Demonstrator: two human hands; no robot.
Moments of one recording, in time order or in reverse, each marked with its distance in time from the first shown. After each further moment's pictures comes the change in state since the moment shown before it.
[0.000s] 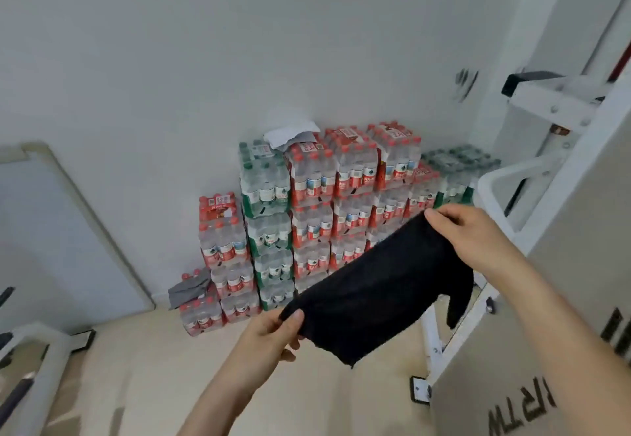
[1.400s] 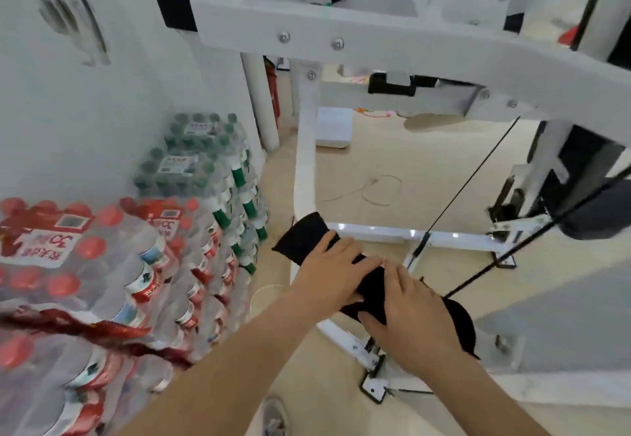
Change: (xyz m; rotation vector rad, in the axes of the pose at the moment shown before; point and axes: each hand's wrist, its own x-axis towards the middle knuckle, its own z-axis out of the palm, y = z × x) left_hand 0.622 0.131 0.452 1.276 -1.232 1.599; right_hand 0.336 0.285 -0.032 -0.707 0.349 0.944
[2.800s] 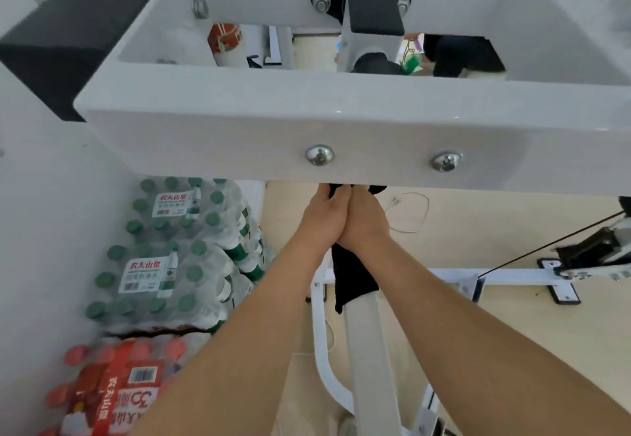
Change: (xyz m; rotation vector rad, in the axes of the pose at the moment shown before) left_hand 0.252 -0.317 -0.050 -1.386 0.208 -0.773; right_hand 0.501 -0.084 -0.018 0.463 0.028 0.232
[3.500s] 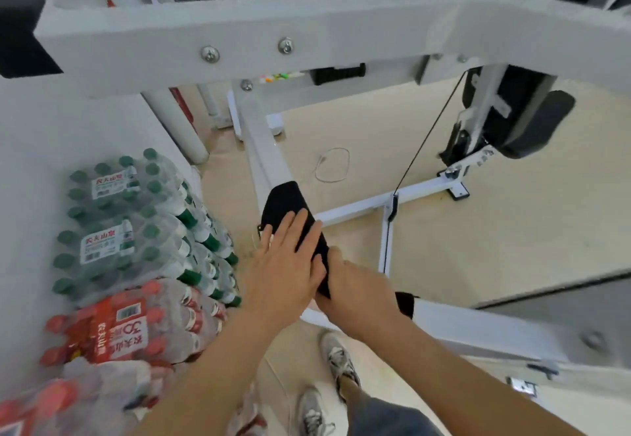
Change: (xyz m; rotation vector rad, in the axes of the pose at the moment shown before) left_hand -0.236 -0.124 0.008 1.107 -0.054 0.792; right_hand -0.341 0.075 0.018 -0.257 0.017 -0.029
